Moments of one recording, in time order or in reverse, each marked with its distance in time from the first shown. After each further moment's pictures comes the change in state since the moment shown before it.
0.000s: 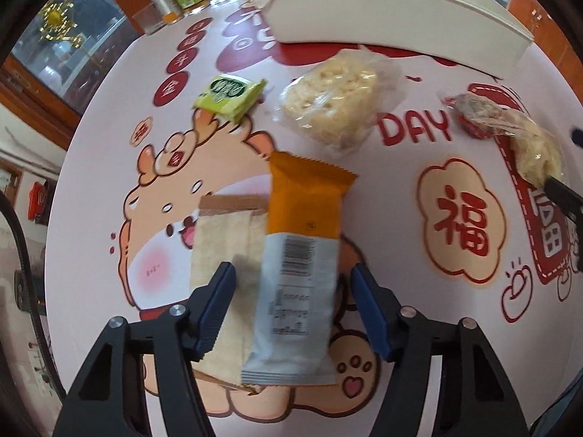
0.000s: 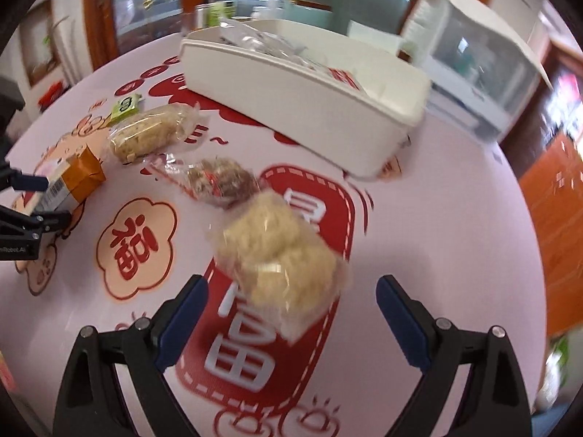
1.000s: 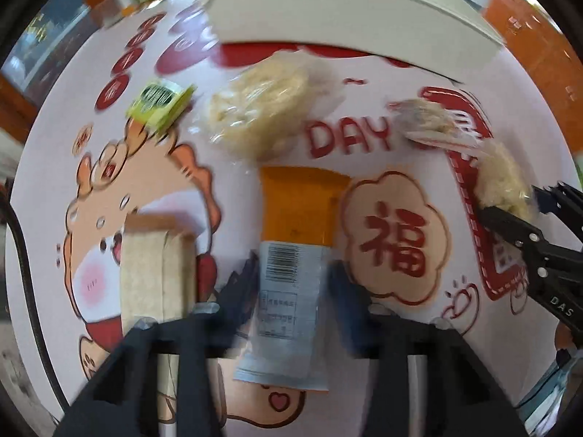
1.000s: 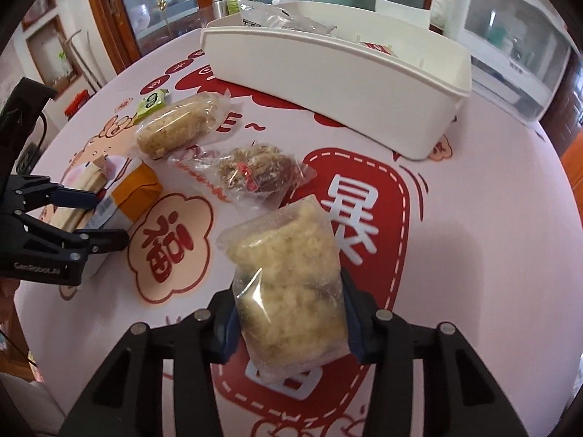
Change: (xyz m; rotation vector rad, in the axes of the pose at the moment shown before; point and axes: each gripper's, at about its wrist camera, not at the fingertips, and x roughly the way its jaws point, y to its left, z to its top) left arm -0.005 -0.031 0.015 0.009 0.037 -0.187; right arm 0.009 0.002 -0.011 0.109 0.057 0.209
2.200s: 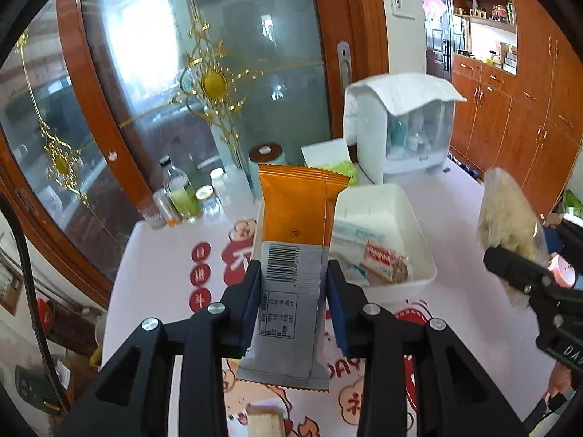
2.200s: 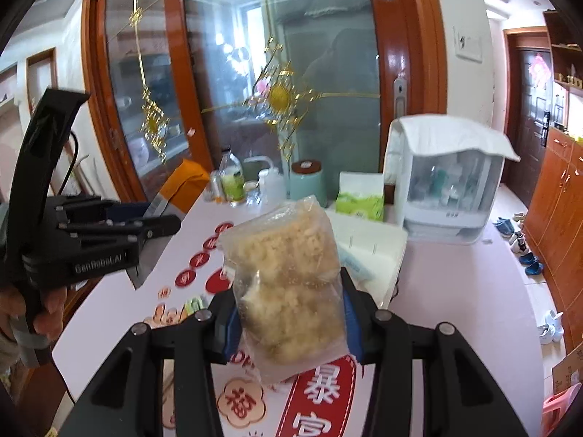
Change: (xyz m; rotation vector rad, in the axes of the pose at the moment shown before) left arm -0.256 -0.013 0.140 0.136 -0.557 0.102; right arm -0.215 -0.010 0.128 0.127 -0.501 -0.033
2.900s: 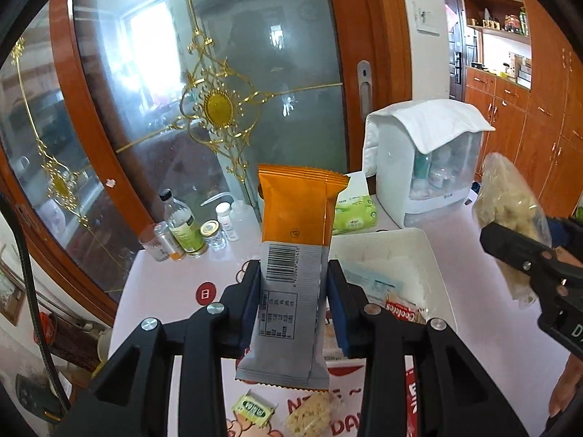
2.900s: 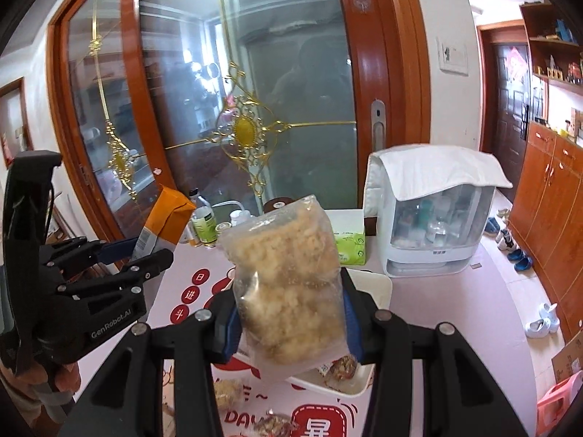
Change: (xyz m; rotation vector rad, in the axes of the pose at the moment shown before) left arm 0.064 0.009 0.069 -0.022 -0.036 0.034; right arm 0.058 -0.026 0.082 0.102 -0.001 -0.077
